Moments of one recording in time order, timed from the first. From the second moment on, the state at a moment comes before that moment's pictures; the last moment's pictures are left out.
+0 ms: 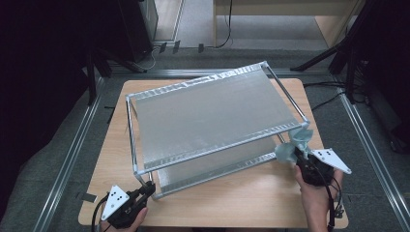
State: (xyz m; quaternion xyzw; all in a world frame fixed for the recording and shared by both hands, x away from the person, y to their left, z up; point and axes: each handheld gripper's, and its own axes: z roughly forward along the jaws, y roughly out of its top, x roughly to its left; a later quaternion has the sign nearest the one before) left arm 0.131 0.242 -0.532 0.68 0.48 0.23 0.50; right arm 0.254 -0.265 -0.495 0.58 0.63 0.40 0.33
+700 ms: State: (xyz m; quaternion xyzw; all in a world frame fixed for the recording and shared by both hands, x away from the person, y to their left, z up) left arm 0.132 0.246 -0.533 0.69 0.48 0.23 0.50; right arm 0.256 -0.239 -0.456 0.52 0.63 0.43 0.38
